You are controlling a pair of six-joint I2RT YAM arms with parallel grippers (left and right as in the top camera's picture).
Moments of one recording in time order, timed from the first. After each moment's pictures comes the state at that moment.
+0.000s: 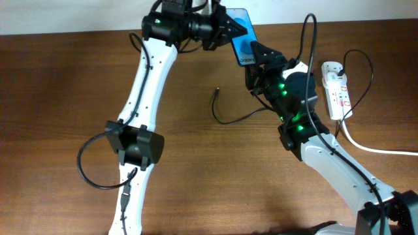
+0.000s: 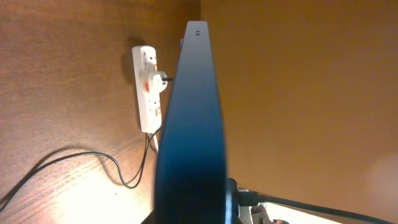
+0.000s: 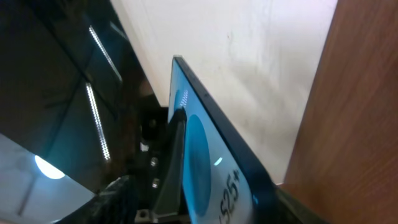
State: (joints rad) left arm -0.32 2.51 2.78 -0.96 0.98 -0.83; right arm 0.31 1.47 0.88 0.55 -0.10 1.81
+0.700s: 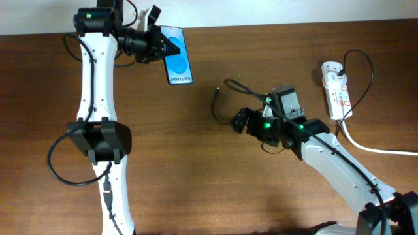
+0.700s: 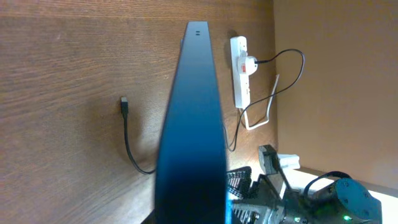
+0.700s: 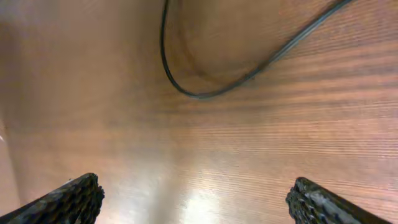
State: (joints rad) left arm -0.03 2.51 2.78 -1.54 0.95 -0.07; right arm 0.31 1.47 0.90 -0.42 -0.36 0.68
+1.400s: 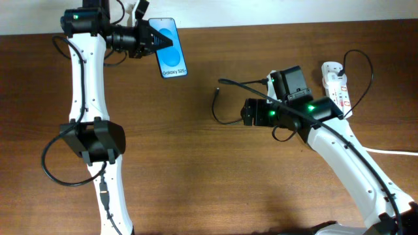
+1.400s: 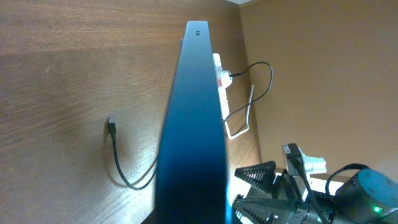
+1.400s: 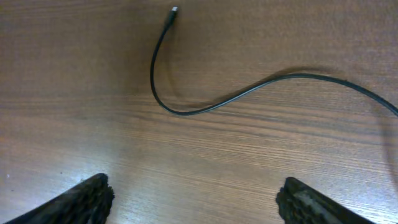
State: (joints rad) left arm 0.03 2.51 2.78 -1.49 1.07 -0.05; right arm 0.31 1.47 1.20 -0.77 -0.18 0.38
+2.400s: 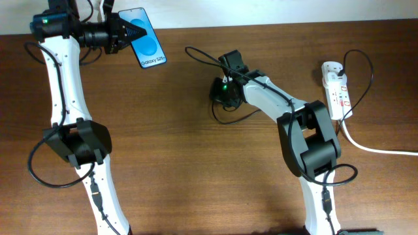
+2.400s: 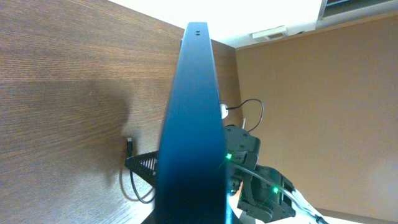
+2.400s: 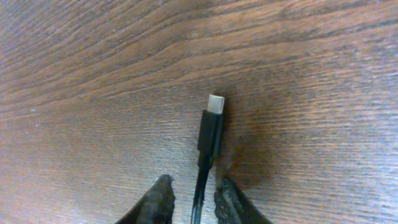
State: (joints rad) left arm 0.16 2.51 2.78 -1.39 1.13 -0.16; right arm 0.40 2.27 1.65 -0.50 -0.27 0.75
